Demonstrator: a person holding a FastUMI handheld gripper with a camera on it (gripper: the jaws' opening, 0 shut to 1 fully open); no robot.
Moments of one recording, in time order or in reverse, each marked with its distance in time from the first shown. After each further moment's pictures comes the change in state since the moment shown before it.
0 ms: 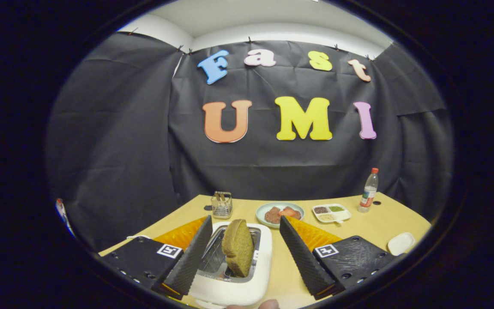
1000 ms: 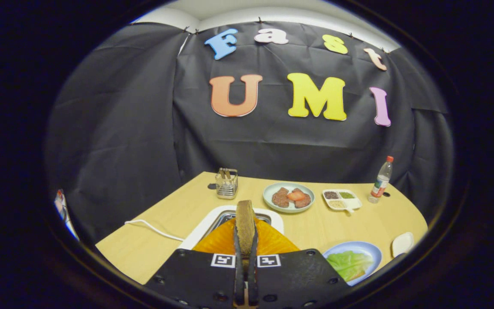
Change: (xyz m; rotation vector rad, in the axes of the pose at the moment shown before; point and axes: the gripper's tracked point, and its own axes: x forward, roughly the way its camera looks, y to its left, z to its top) arm 0.017 0.002 -0.013 -0.006 0.117 0.069
